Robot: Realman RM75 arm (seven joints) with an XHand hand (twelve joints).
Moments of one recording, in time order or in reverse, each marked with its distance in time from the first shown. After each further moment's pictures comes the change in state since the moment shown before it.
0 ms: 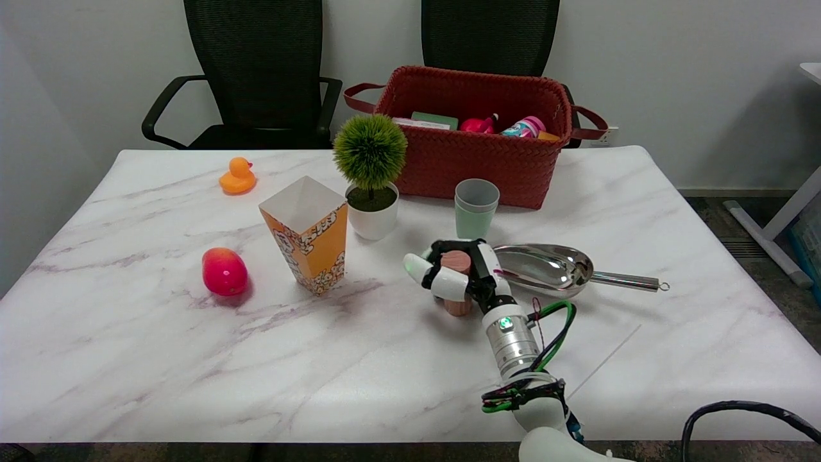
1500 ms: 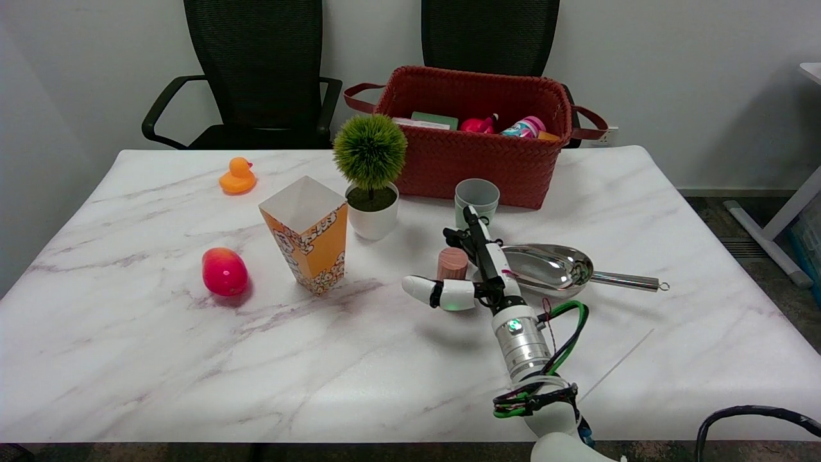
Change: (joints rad) arm -0.041 0.034 0.006 0.070 0.006 0.019 -0.065
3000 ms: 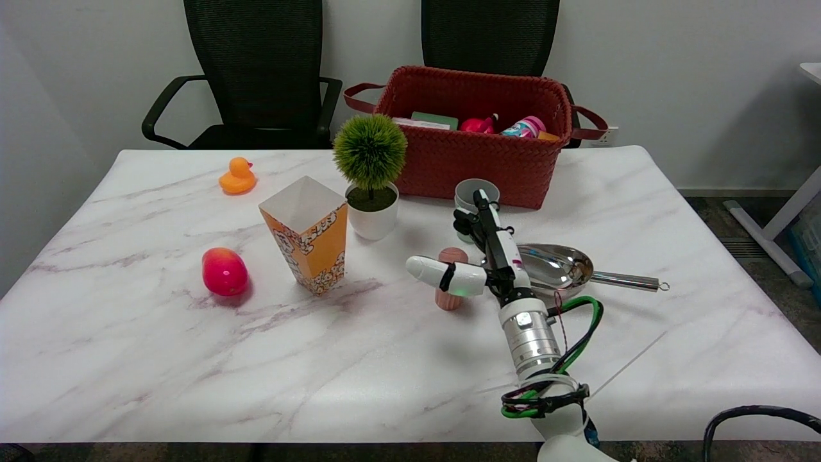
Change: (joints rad) arm -0.025 0.025 -0.010 0.104 0.005 0.066 -0.029
